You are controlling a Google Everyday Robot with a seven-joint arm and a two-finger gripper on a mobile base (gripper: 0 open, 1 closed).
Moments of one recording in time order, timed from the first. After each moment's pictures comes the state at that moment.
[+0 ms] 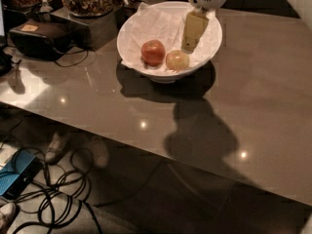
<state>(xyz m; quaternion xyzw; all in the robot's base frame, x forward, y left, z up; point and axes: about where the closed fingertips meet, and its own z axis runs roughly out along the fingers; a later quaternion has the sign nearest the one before) 0.624 -0.111 0.991 -0.54 0.82 -0.09 0.18</state>
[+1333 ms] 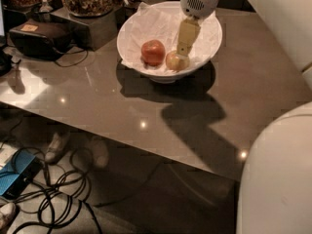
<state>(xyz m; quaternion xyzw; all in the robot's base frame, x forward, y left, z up) 0.664 -0.106 0.951 -0.54 0.83 -0.06 0.14</state>
